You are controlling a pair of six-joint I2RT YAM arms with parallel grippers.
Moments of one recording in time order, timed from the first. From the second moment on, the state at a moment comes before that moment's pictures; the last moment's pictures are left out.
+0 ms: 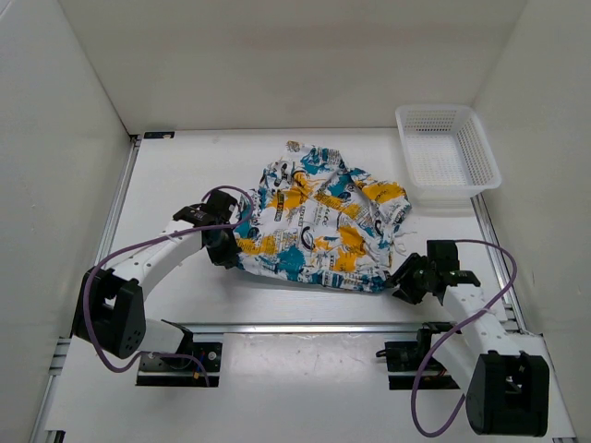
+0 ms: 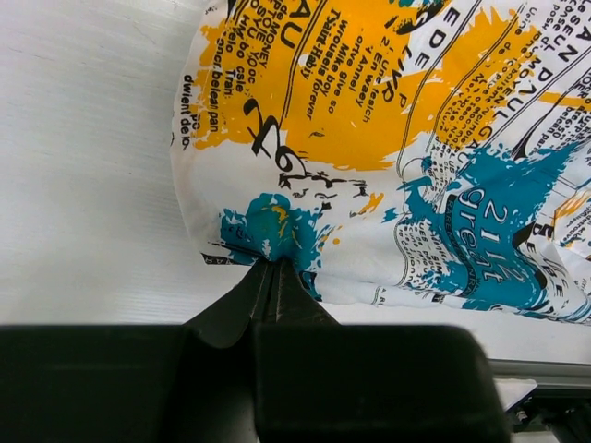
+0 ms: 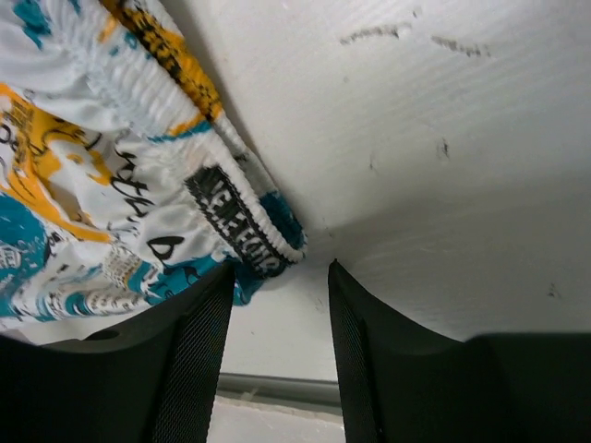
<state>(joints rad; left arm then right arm) -0.41 1.37 0.92 -0.81 -0.04 -0.75 0.02 0.89 0.35 -0.57 -0.26 0.74</state>
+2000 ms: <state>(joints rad) -0.31 1.52 2.14 -0.95 -0.23 -0.39 0.10 1.06 1.31 -0.72 -0.38 0.49</state>
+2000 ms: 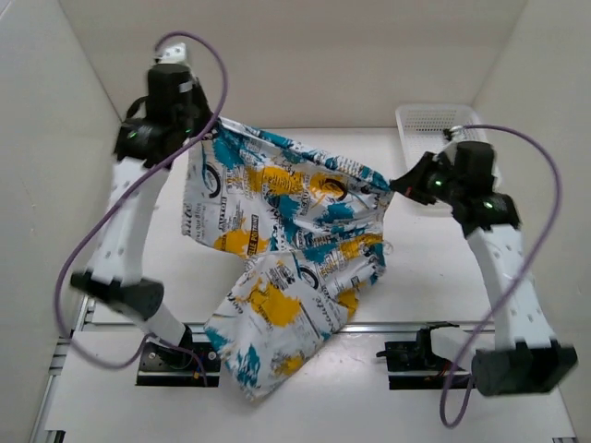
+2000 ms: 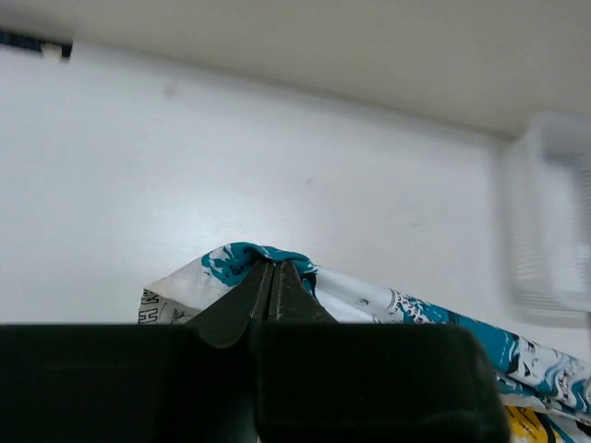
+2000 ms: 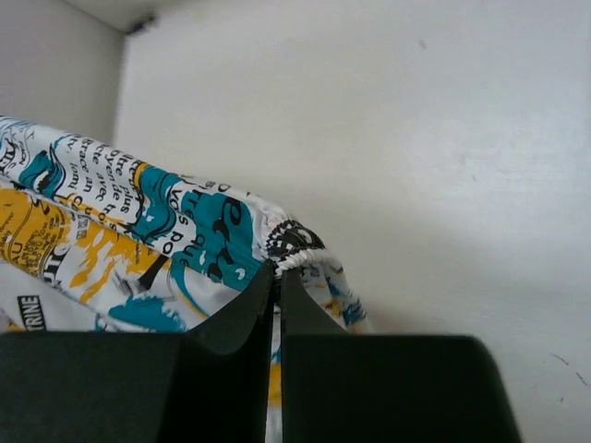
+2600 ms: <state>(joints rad) -0.12 2.30 2.61 -0.97 -0.10 -0.41 0.15 1.93 1.67 -0.48 -0.30 0.54</state>
